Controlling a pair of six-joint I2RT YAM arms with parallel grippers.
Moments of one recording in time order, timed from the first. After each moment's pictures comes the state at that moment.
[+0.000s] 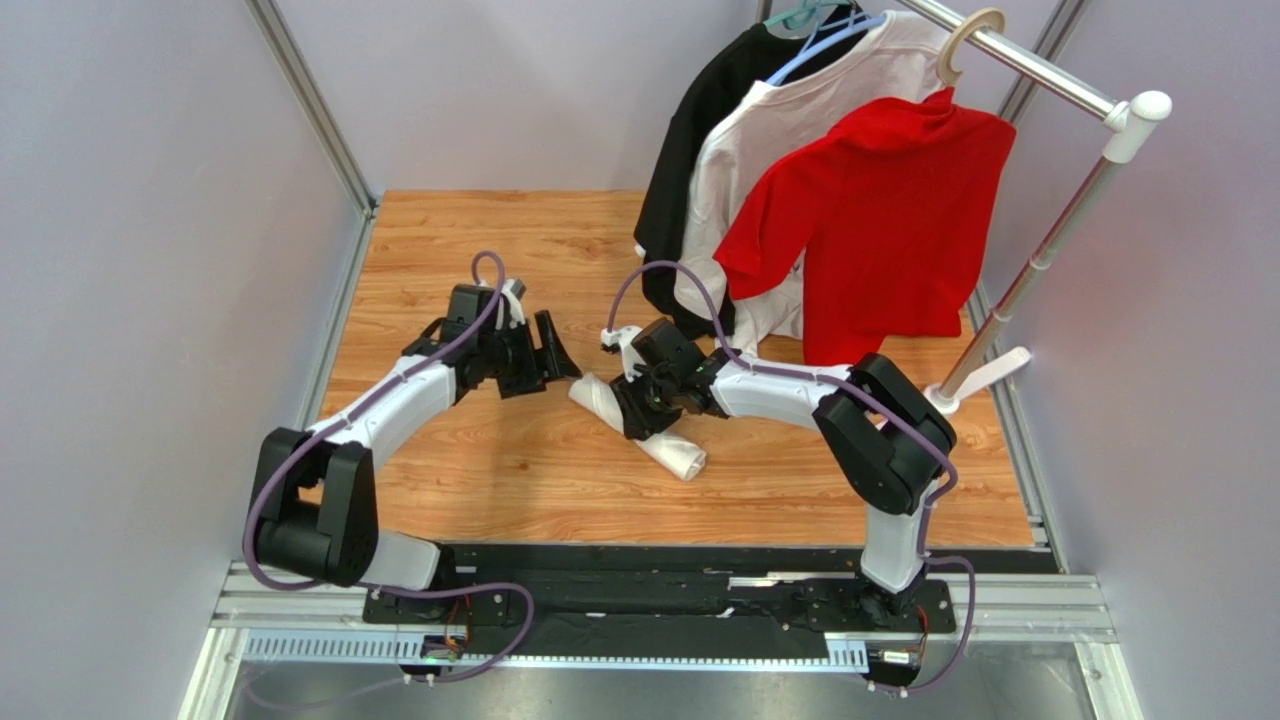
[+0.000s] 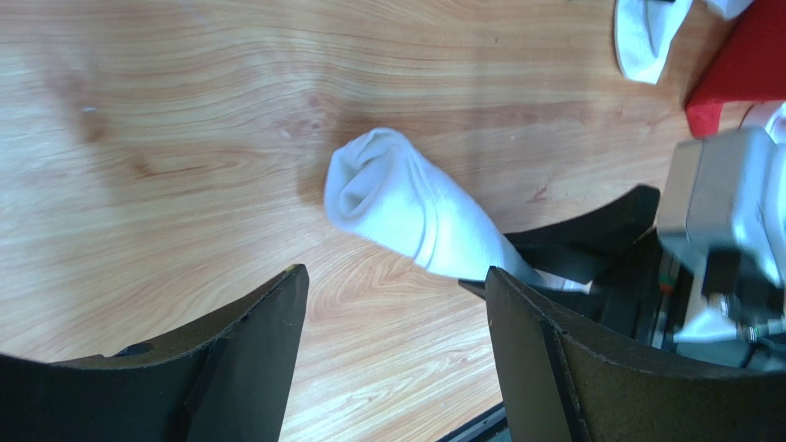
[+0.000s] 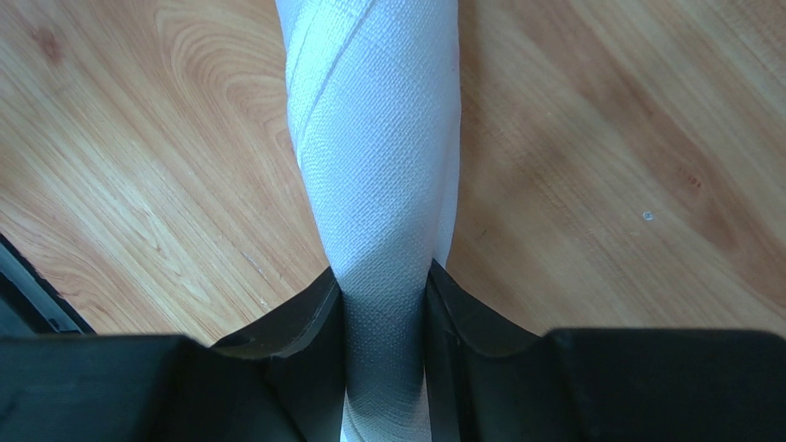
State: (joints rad) left arm -0.26 1.43 0.84 -0.28 0.37 -0.53; right arm 0.82 1.86 1.14 -0.22 -0.20 0.16
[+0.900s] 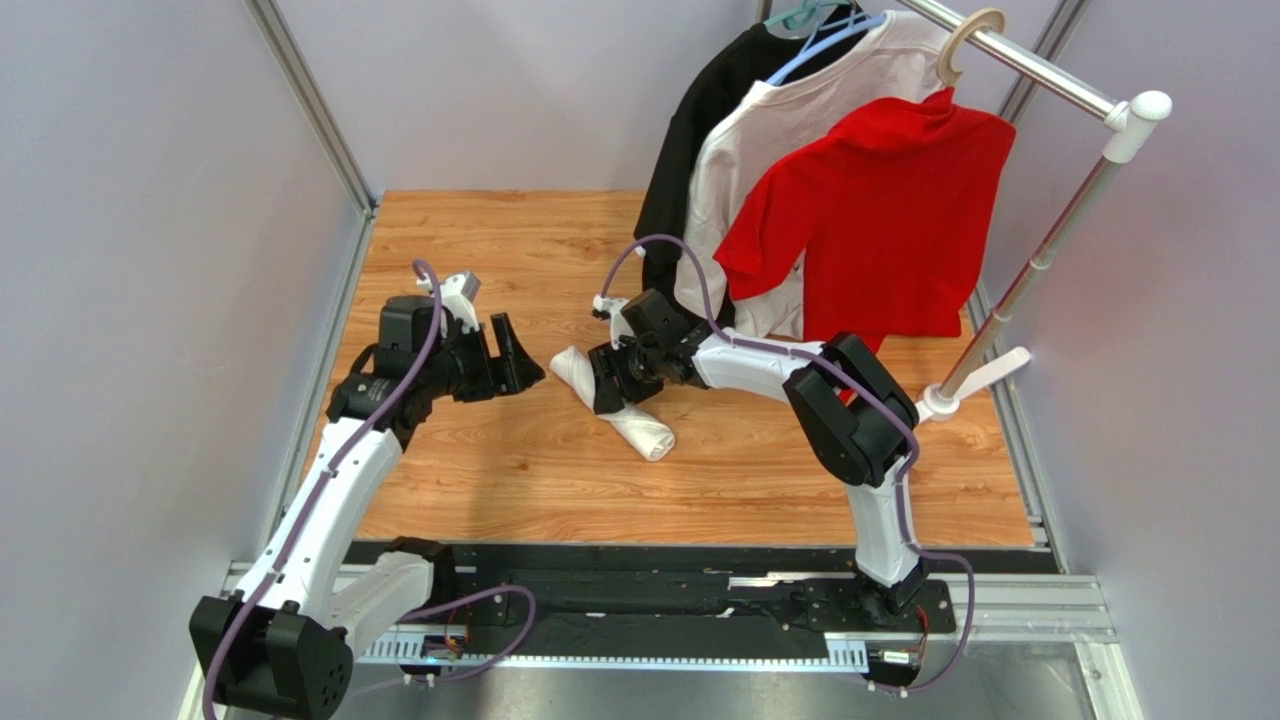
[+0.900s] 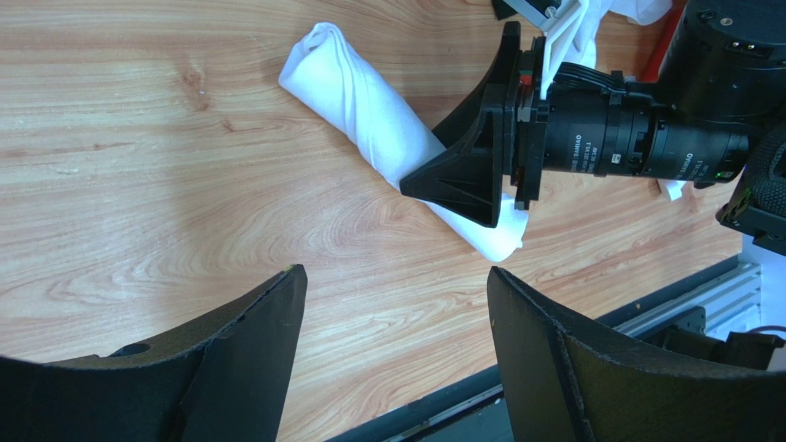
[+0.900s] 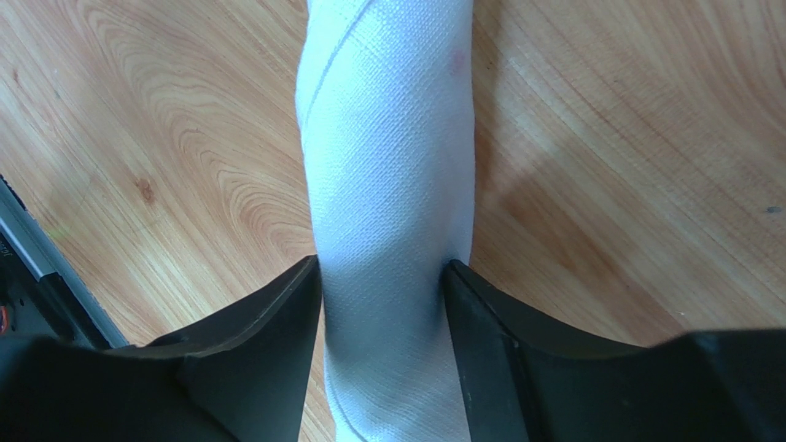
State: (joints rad) left arm -0.17 0.97 0.87 -0.58 0.34 -0.39; right arm 0.75 2.04 1.35 -0.19 -0.33 0.28
